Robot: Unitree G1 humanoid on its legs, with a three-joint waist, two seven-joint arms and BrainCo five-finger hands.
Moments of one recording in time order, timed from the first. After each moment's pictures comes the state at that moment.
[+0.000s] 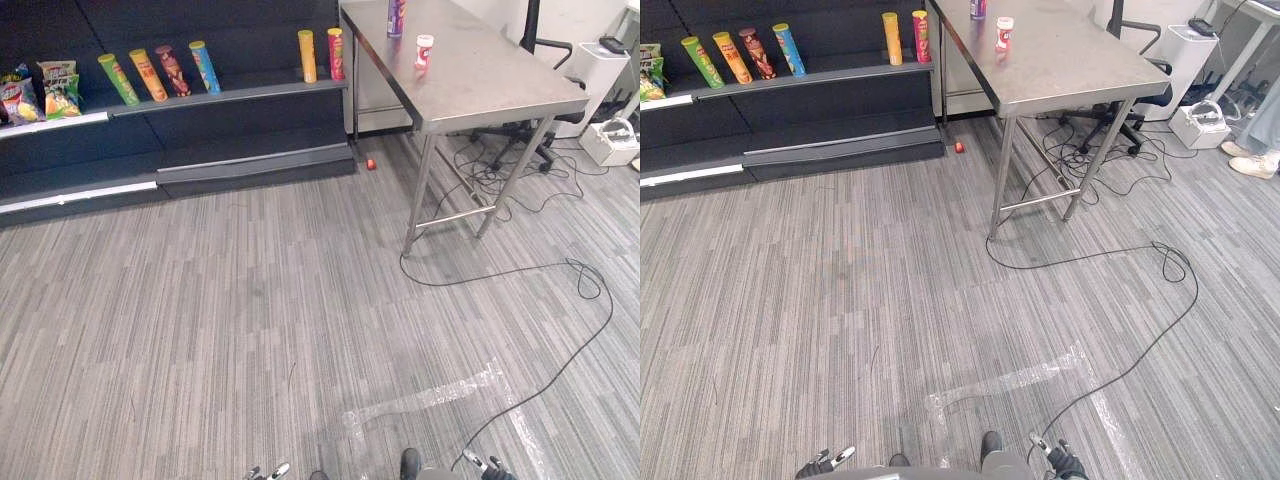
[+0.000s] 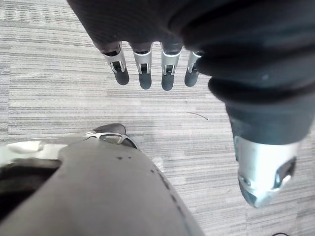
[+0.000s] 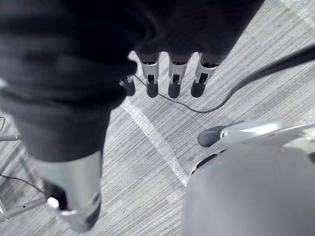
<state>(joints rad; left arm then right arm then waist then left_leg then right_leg) 0.12 0.13 0.08 1.21 -0.15 -0.15 -0.02 0.08 -0.10 -0.31 1.18 0.22 -0.16 0.08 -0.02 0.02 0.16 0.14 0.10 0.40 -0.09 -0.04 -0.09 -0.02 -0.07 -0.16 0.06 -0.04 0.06</state>
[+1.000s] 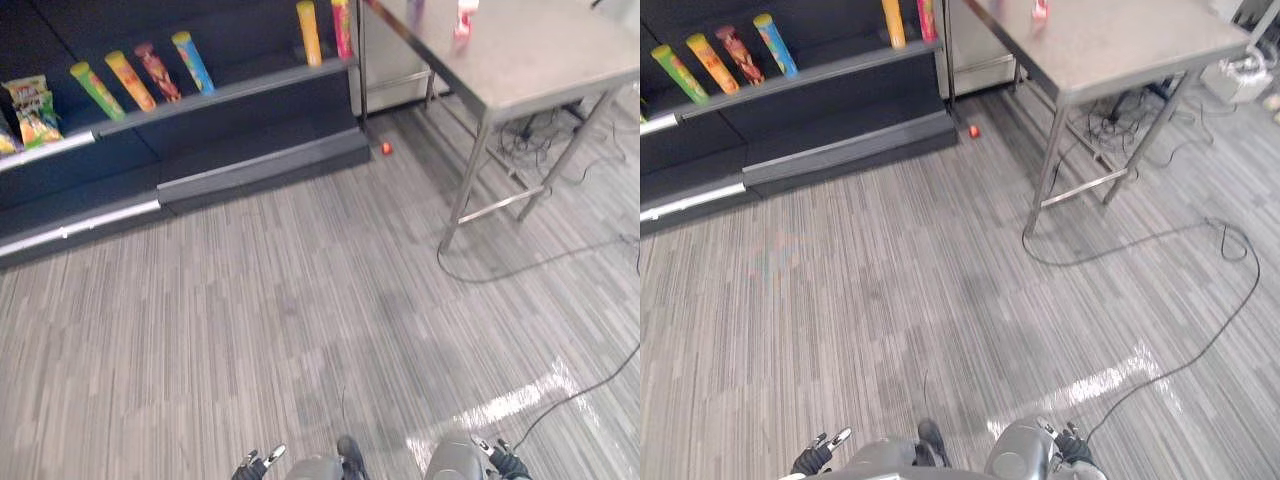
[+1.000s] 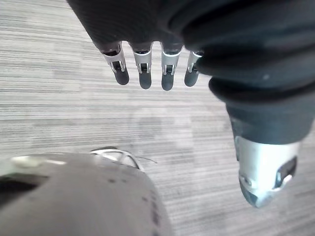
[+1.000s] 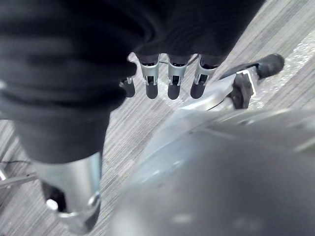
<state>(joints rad) 0.10 0.14 0.03 1.17 -0.28 -0.19 -0.02 0.06 -0.11 -0.34 1.15 0.21 -0.18 0.07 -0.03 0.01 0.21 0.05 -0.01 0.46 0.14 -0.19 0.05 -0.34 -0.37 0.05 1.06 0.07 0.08</state>
